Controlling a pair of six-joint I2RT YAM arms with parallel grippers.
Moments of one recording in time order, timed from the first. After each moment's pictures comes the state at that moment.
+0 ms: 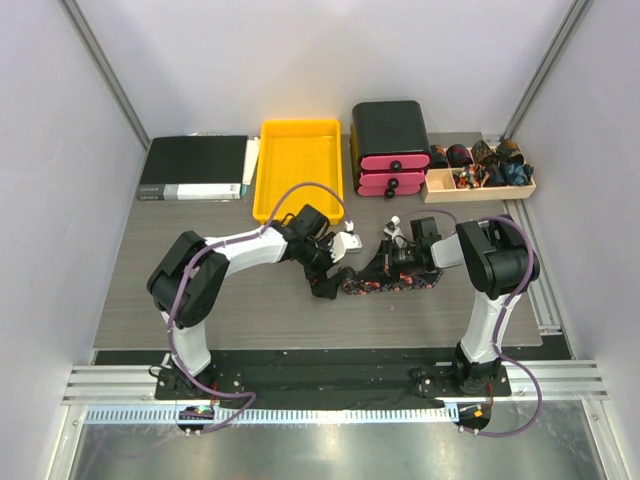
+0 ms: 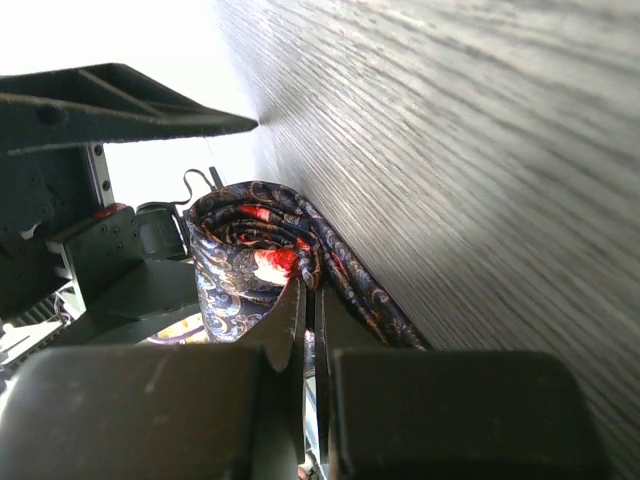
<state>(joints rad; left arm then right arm) -0.72 1.85 1.16 -0.41 0.55 0.47 0.21 1.93 0.71 0.24 -1.04 0.65</state>
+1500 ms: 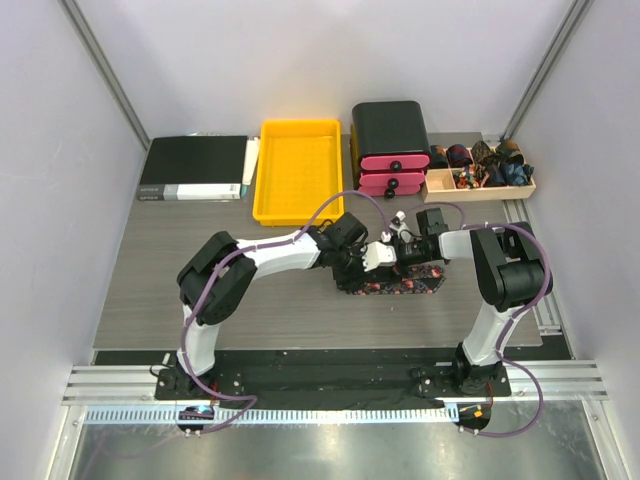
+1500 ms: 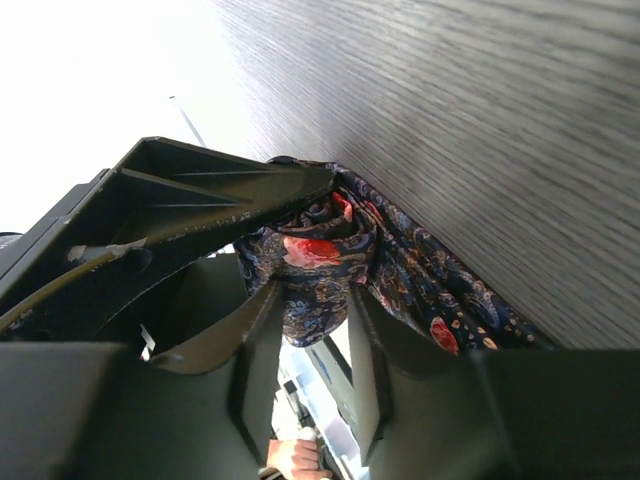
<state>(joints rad) -0.88 1.99 1.33 -0.38 0.32 0.49 0.17 1.81 0.79 -0.13 -1.01 0.50</state>
